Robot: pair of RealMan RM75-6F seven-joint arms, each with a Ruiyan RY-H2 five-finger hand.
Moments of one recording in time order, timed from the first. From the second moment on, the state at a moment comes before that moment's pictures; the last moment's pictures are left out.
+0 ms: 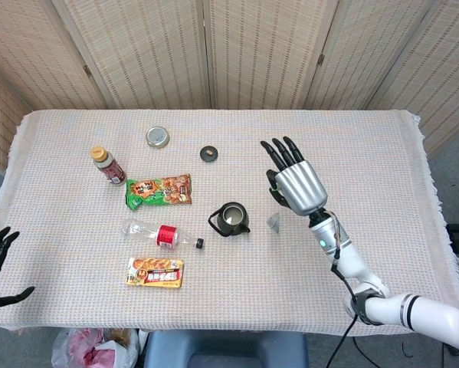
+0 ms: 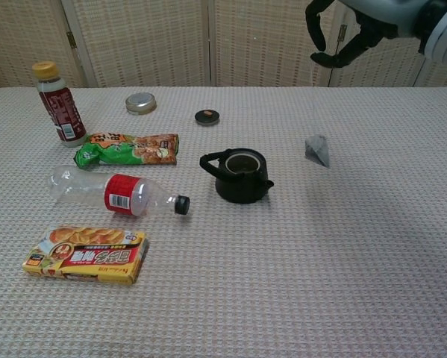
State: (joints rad) left arm -0.08 -1.02 -0.02 -1.60 1.49 1.44 -0.17; right arm 0.74 -1.43 0.31 -1.50 -1.36 1.12 -0.39
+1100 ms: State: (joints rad) left arm -0.08 -1.01 -0.02 -1.57 1.48 1.42 -0.22; right arm 0.94 -1.65 0.32 -1.24 -1.33 1.03 -0.31
